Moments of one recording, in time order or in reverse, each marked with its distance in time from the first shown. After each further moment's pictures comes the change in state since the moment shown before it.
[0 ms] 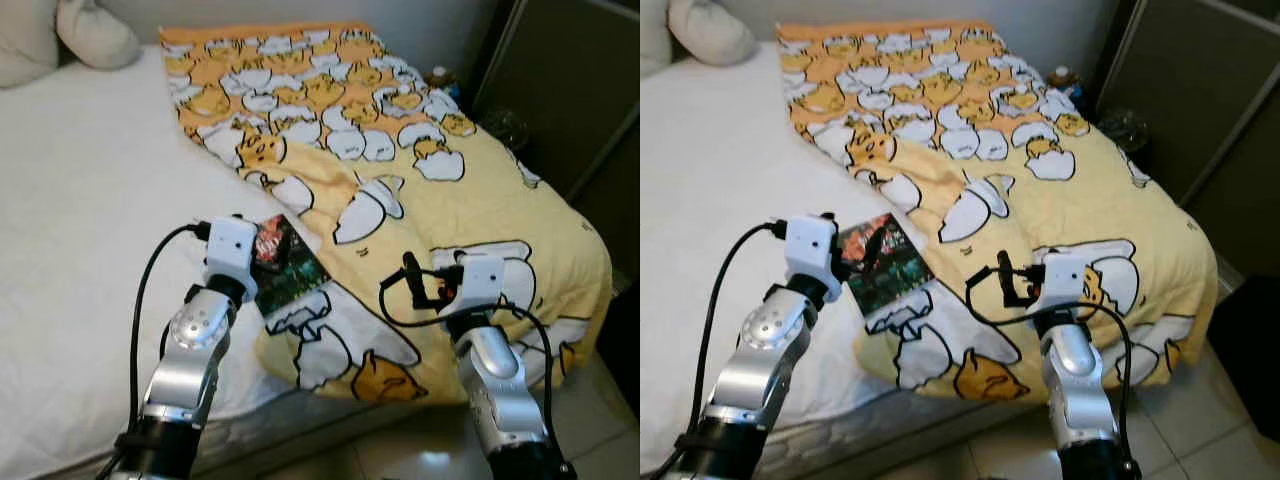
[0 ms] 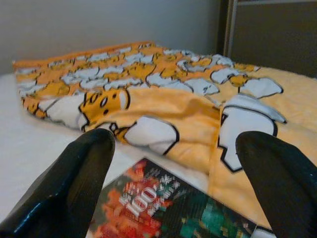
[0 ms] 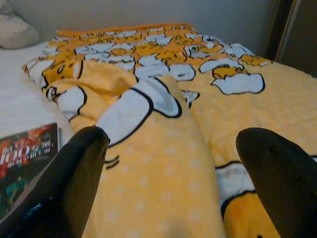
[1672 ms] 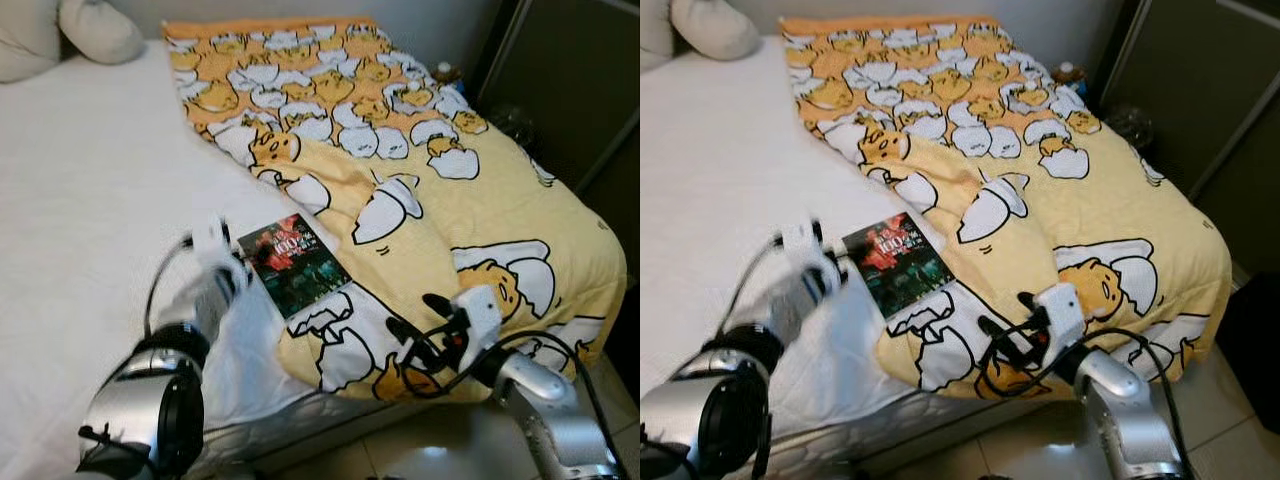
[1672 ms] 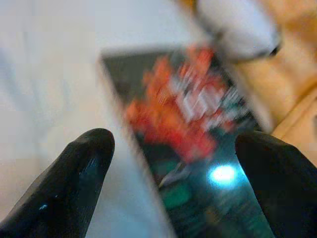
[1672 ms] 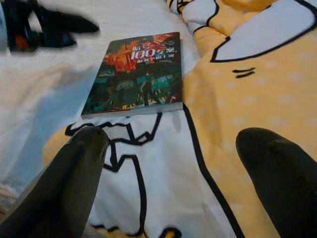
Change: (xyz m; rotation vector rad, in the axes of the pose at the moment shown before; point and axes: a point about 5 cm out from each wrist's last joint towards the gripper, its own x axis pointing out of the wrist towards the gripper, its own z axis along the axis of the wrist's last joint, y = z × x) left arm 0.036 0.034 -0.074 -0.597 0.483 0.183; right arm -0.040 -0.008 -0.014 -0.035 0.273 0.523
